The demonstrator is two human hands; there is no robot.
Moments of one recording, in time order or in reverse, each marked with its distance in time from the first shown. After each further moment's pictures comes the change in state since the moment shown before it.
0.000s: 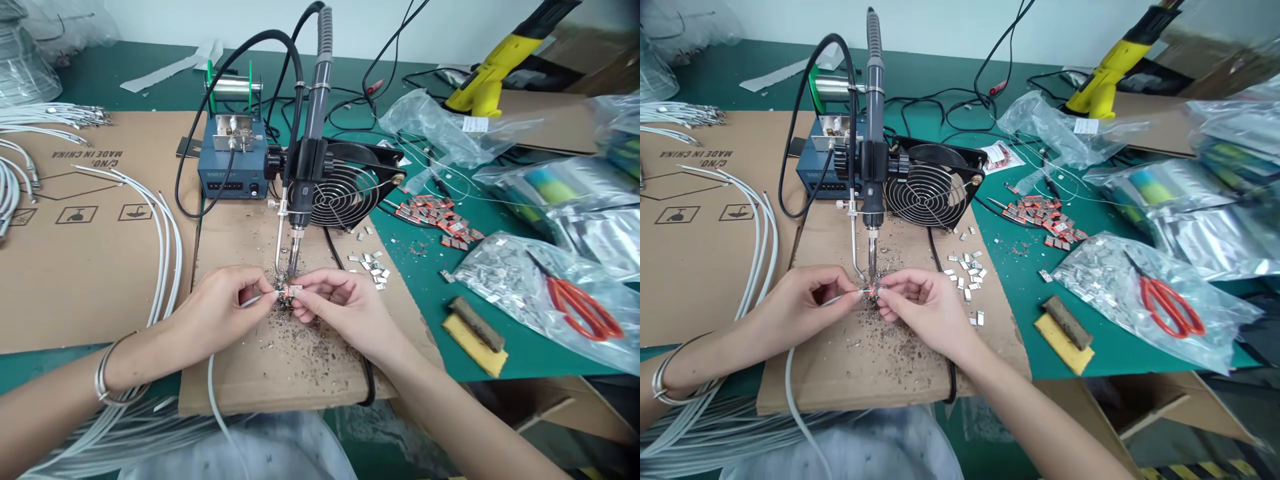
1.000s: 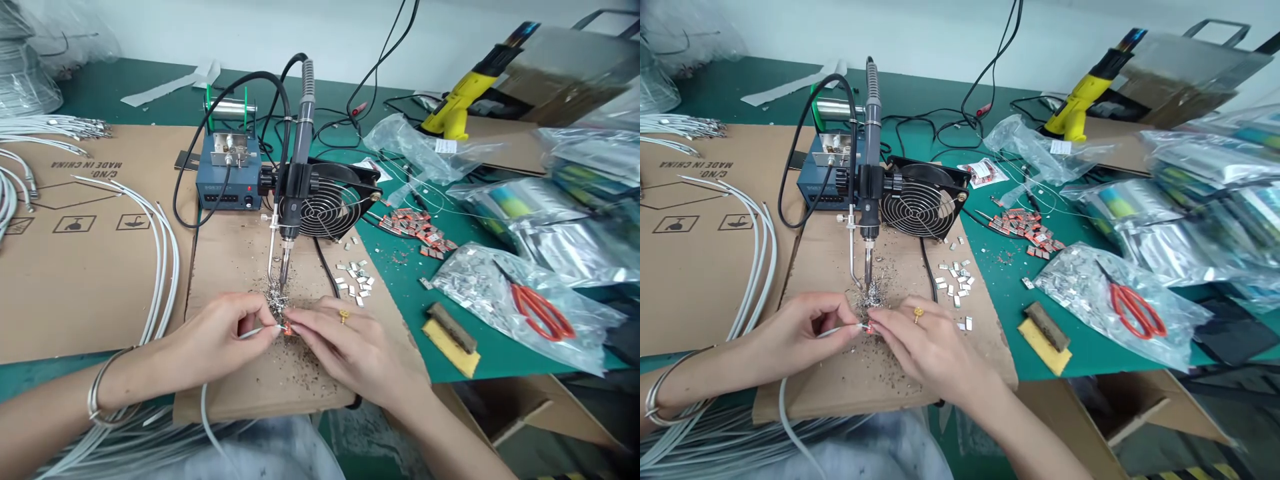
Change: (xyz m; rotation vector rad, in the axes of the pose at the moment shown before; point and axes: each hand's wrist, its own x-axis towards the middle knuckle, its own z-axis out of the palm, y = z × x) left_hand -0.013 0.007 0.002 -0.186 -0.256 -0.065; right_hand -0.027 0.002 -0.014 -1.206 -0.092 -0.950
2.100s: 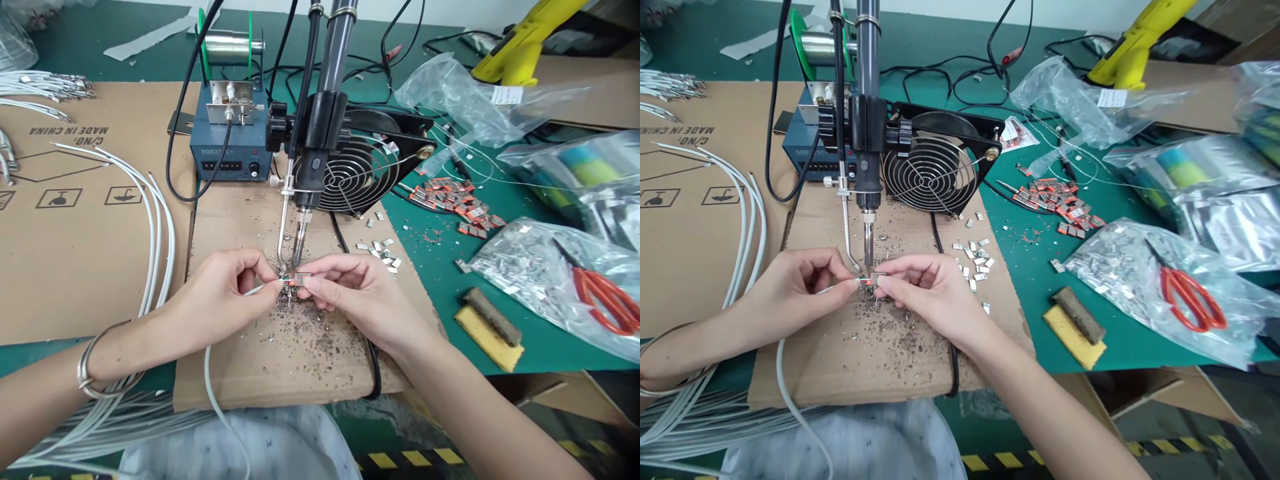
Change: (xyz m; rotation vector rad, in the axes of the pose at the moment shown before) left_hand 0.017 0.002 -0.007 0.021 0.209 -0.061; right_hand 0.023 0.016 0.011 1.236 0.042 0.795
